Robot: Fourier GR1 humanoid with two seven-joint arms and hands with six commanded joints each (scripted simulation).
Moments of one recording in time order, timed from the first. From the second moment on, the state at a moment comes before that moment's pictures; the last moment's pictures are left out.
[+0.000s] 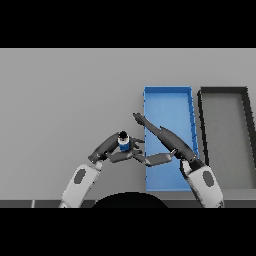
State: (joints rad) left arm -0.24 -0.02 -0.45 -1.56 -0.08 -0.29 -0.05; right arm -0.17 -0.27 0.28 -2.10 -0.15 0.30 0.41
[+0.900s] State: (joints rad) left arm -0.20 -0.08 -0.41 -1.57 -0.15 -0.36 0.02; right arm -0.53 -0.17 0.38 -1.91 -0.18 0.38 0.53
